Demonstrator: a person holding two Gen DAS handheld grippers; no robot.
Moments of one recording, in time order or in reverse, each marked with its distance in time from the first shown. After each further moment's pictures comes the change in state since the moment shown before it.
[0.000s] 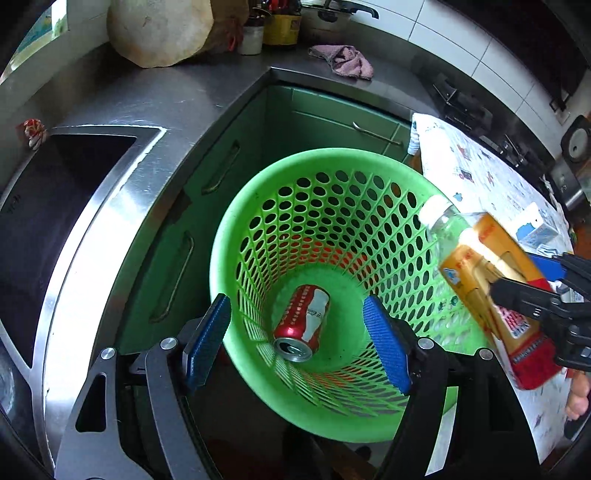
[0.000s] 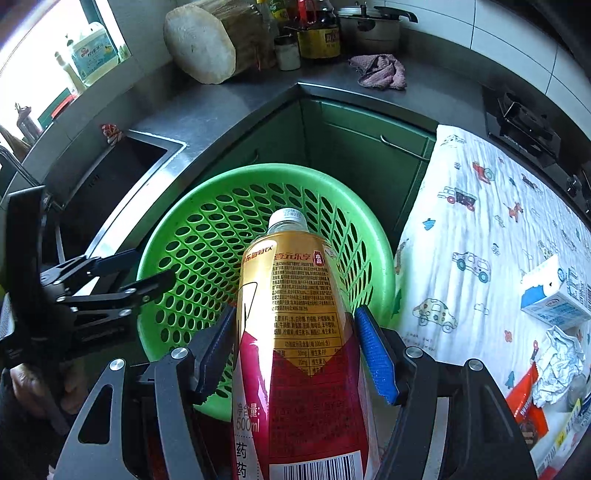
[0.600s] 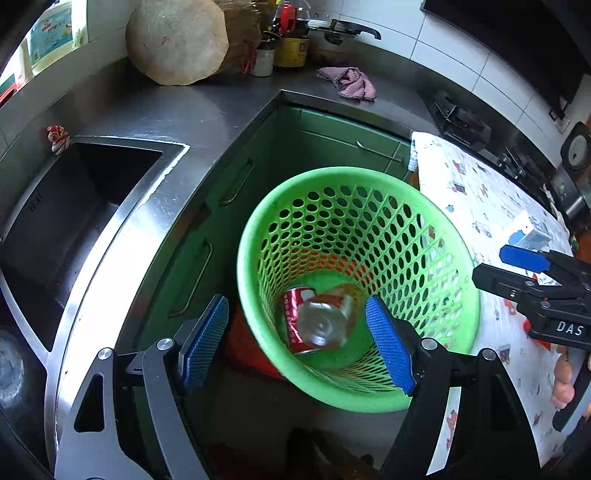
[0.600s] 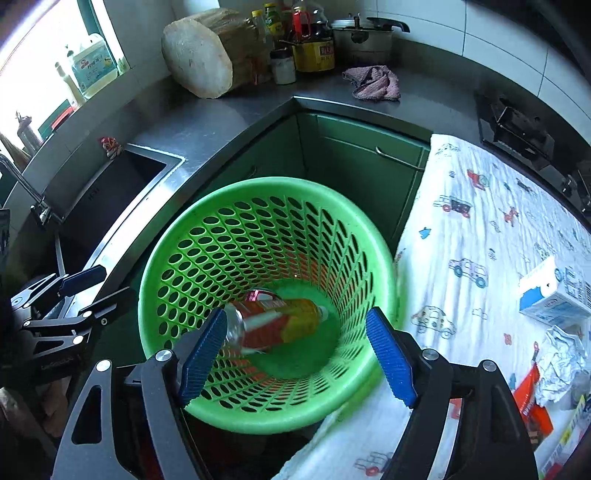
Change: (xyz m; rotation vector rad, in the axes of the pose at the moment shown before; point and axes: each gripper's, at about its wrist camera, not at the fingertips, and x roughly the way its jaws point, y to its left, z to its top) left arm -0.036 -0.007 -0.009 -0.003 -0.063 0.028; right arm -0.020 -0.009 -0.009 0.026 -0.088 -0.004
